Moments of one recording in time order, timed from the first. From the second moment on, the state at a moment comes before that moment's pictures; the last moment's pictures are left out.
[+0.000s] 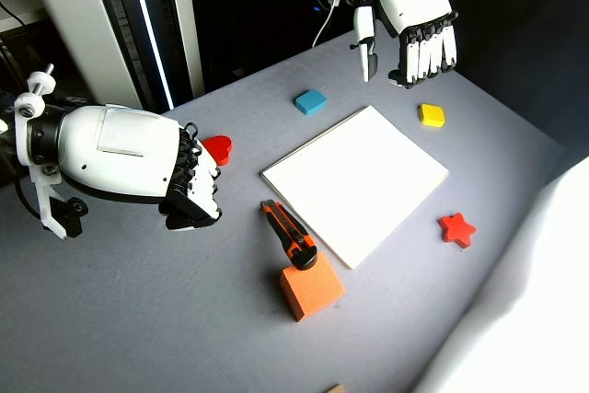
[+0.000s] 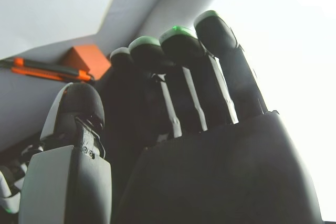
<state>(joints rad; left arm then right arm) 0.45 -0.59 0.48 -1.16 -0.75 2.10 -0.73 -0.67 0.90 -0.56 0.71 -0.68</state>
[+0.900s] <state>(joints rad) 0.49 -0.60 0.47 -1.22 -0.81 2.11 -0.49 -0.84 1.02 -0.70 0.52 -0.76</state>
